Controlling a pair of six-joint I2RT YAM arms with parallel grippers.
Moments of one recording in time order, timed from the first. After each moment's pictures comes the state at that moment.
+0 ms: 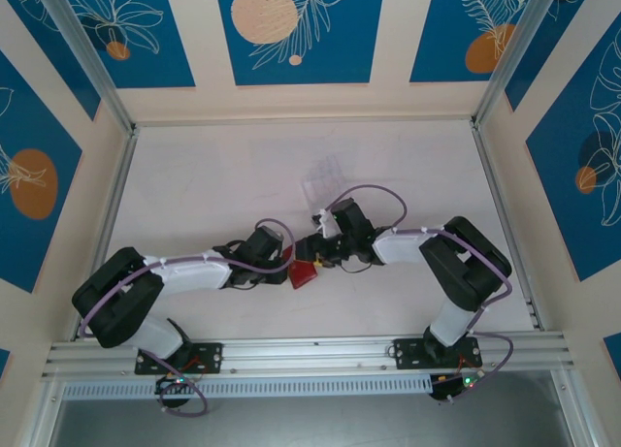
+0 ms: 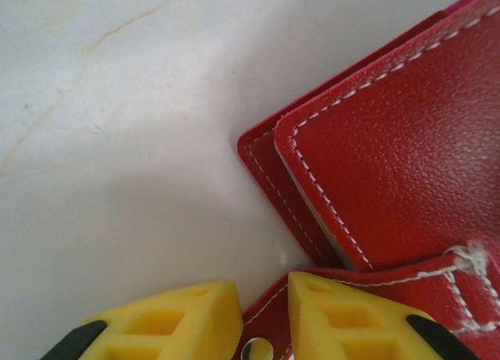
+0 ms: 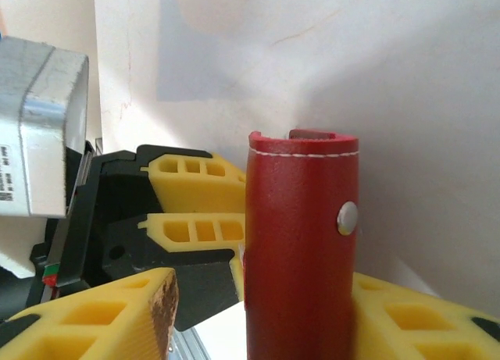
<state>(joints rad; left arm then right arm) -0.80 1.50 0.60 -0.17 0.03 -0.62 0.68 1.70 0.72 0.17 -0.69 0.81</state>
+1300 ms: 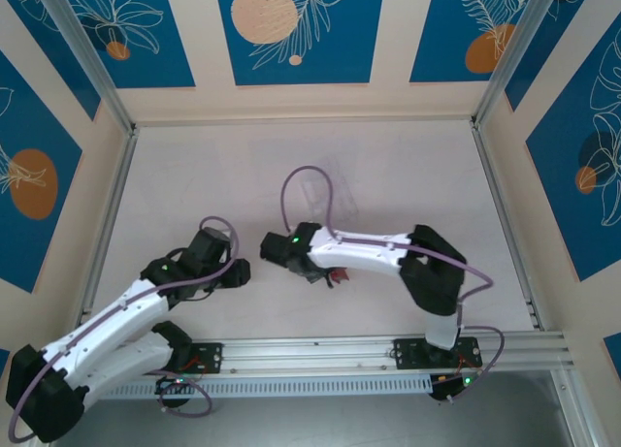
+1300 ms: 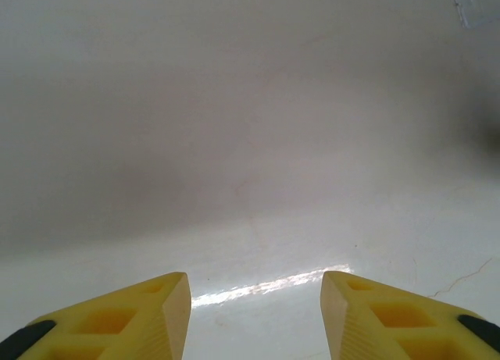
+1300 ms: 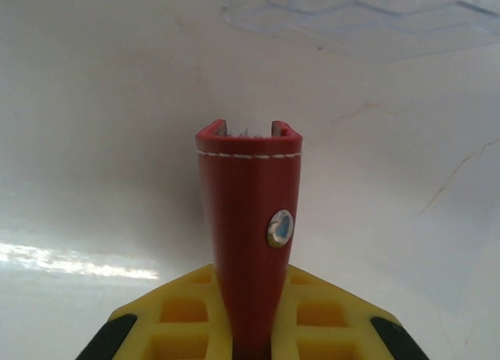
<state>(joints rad) -0.62 0.84 0.58 -0.74 0.00 -0.63 1.15 1.89 1.39 -1.19 0.55 0.71</state>
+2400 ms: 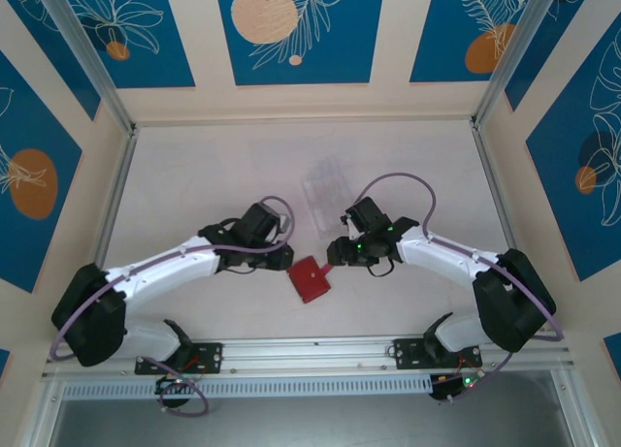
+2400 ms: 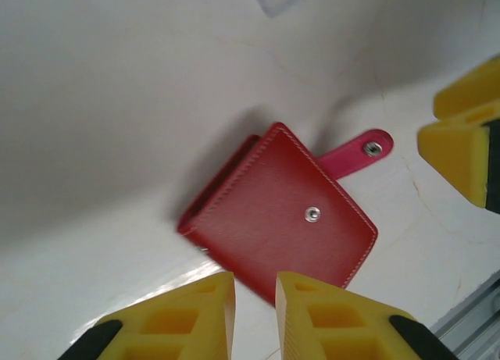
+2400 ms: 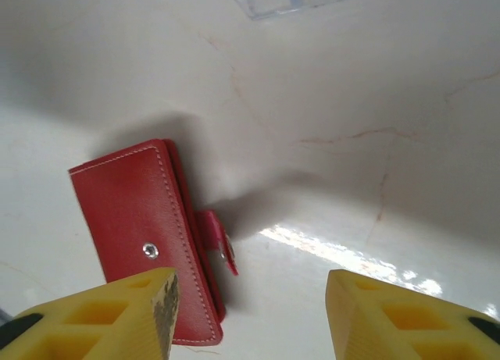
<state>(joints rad) -0.80 1.36 0.85 -0.50 0.18 -0.57 0.64 1.39 0.78 -0.50 -0.26 0.57</state>
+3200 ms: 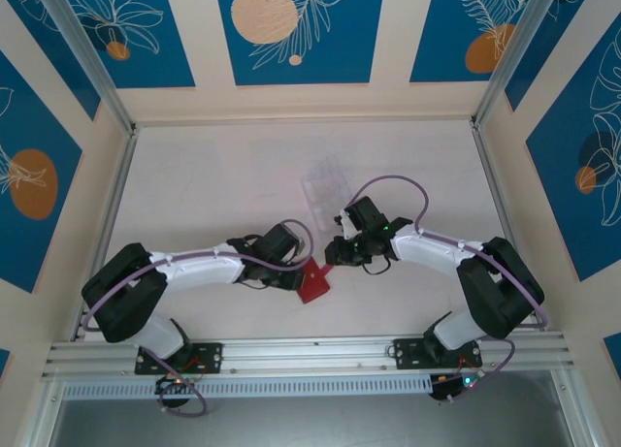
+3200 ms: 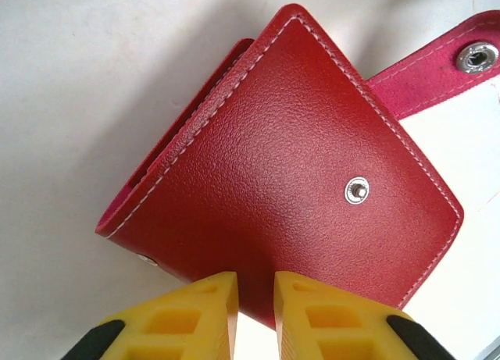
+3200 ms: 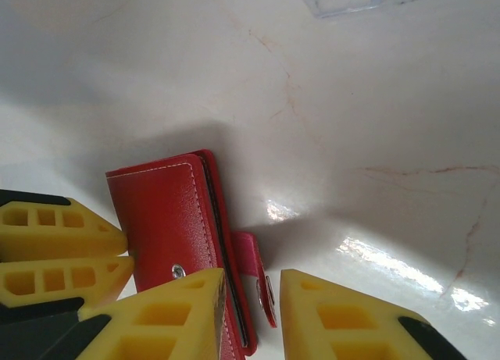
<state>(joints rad) -0.89 1.53 0.77 -0.36 0.19 -0.60 0.61 1.48 0.77 -0.38 -0.39 0.55</state>
